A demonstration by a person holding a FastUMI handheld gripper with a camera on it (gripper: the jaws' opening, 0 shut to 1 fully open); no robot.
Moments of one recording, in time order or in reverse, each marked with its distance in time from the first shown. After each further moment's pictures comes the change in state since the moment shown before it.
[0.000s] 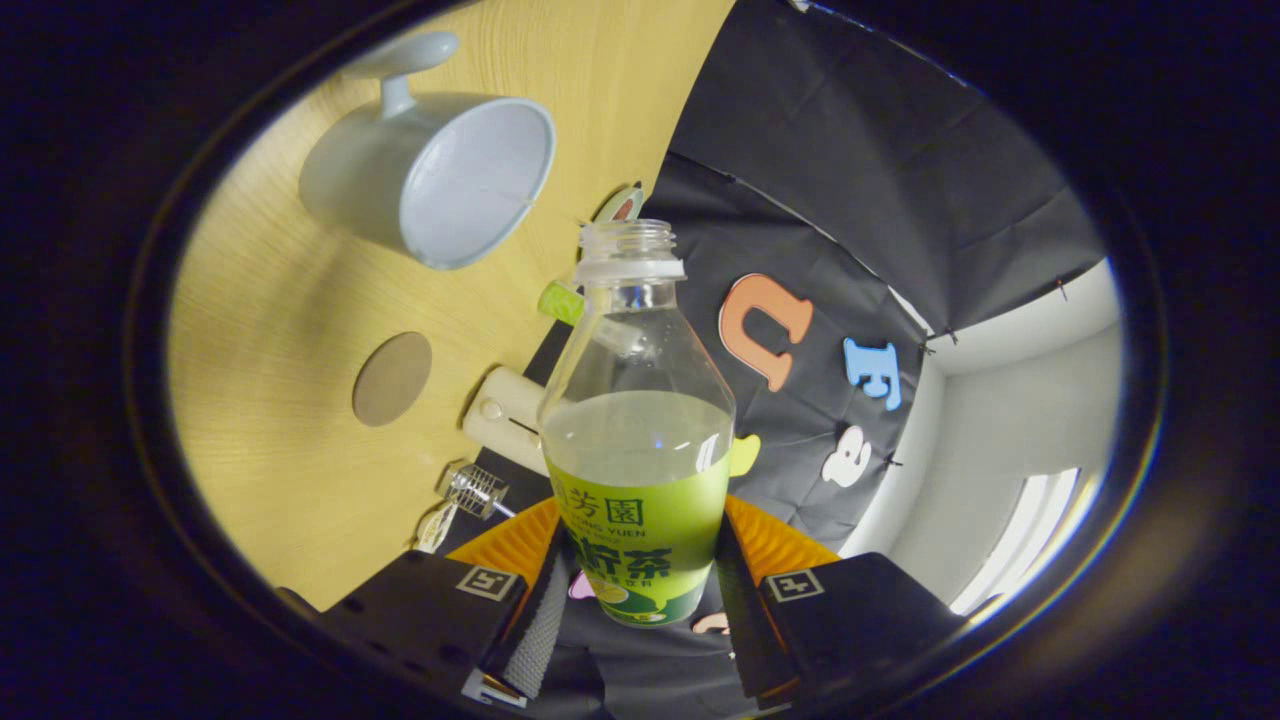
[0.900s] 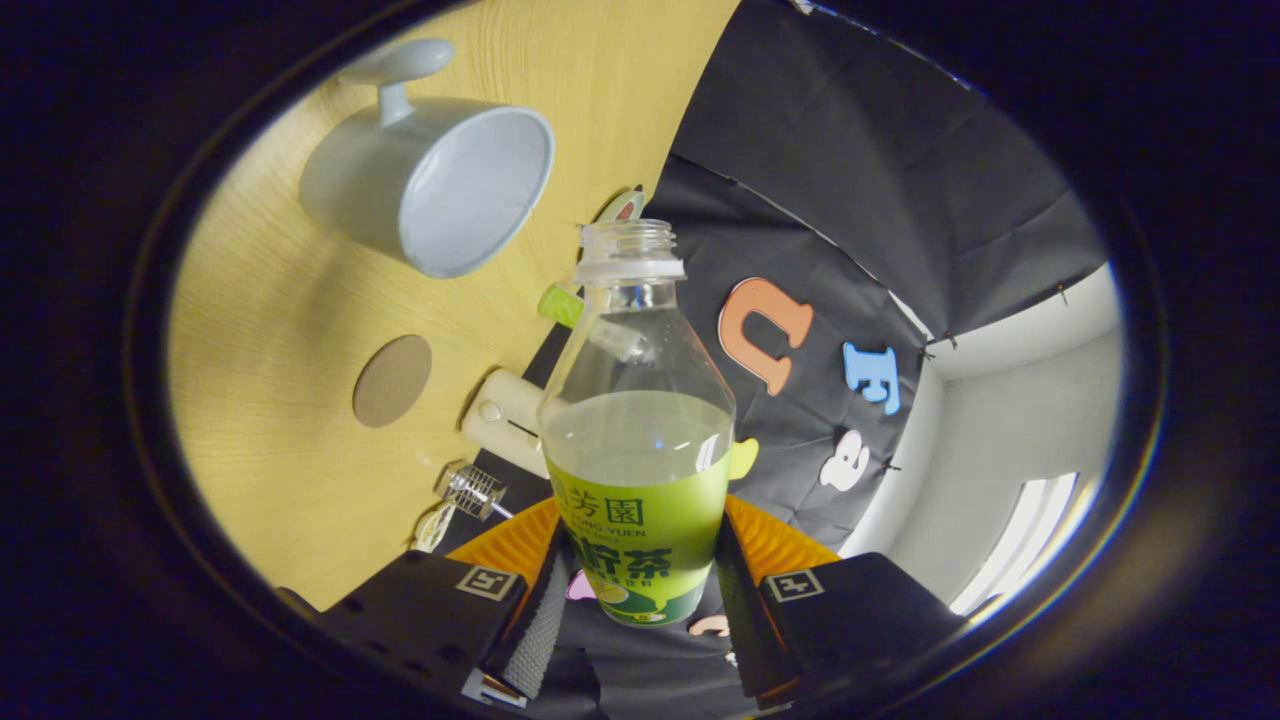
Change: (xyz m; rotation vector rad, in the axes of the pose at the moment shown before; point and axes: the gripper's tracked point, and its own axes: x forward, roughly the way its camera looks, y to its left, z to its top) arm -0.002 -0.001 0.004 -0.005 -0.007 0.000
